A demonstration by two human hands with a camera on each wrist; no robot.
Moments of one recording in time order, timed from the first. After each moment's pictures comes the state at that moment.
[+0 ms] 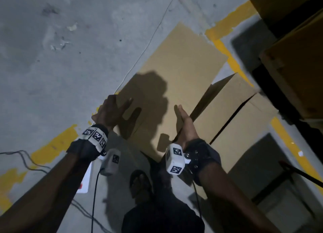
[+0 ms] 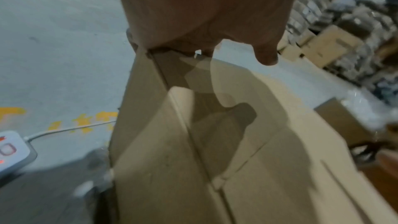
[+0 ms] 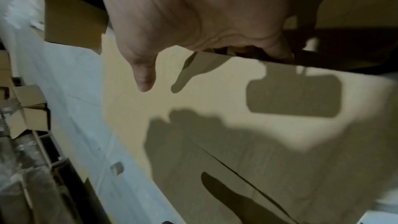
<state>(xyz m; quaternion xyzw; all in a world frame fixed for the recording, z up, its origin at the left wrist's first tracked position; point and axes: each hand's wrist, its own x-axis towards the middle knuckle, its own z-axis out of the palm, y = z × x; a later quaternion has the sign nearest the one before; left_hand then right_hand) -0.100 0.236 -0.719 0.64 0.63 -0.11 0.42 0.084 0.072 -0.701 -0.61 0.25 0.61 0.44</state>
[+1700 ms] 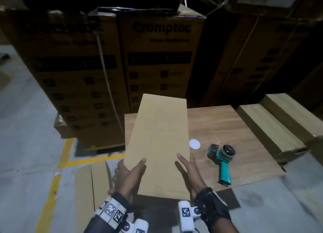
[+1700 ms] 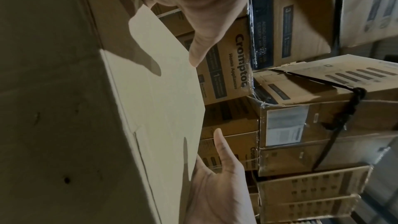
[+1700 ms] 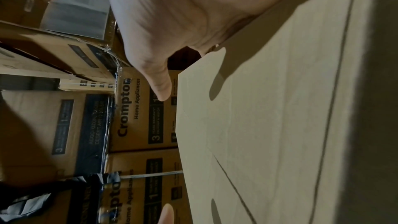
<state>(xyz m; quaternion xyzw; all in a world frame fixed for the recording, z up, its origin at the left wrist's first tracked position) 0.008 -0.391 -0.075 0.77 0.29 -0.09 0.56 0.006 -0.615 -0.085 -0.57 0.22 0.08 0.79</state>
